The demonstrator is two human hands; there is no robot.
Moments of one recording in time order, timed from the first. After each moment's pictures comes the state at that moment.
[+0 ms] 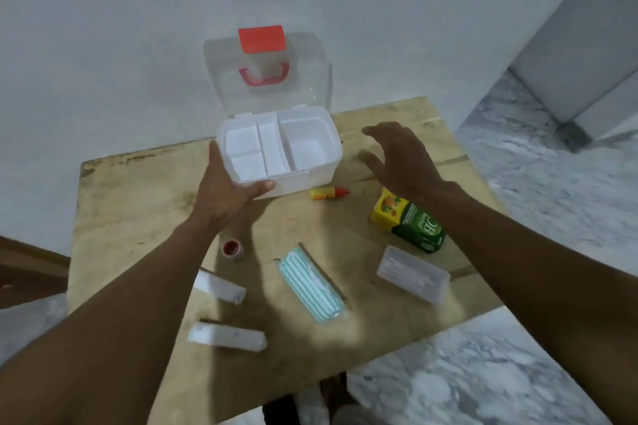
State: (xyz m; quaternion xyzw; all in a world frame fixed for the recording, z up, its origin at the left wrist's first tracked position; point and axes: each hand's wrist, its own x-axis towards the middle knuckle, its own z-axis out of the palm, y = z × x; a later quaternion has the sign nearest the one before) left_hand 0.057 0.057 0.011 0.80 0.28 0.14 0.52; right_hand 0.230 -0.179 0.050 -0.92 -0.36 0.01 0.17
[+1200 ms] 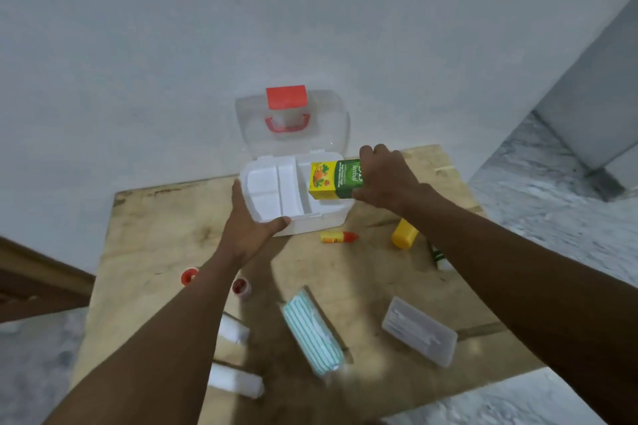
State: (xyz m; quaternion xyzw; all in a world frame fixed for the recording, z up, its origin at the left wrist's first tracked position) left_hand 0.072 0.043 0.009 0.77 0.33 0.14 0.54; right_hand 0.247 -0.122 0.101 -0.92 -0.39 0.05 0.00
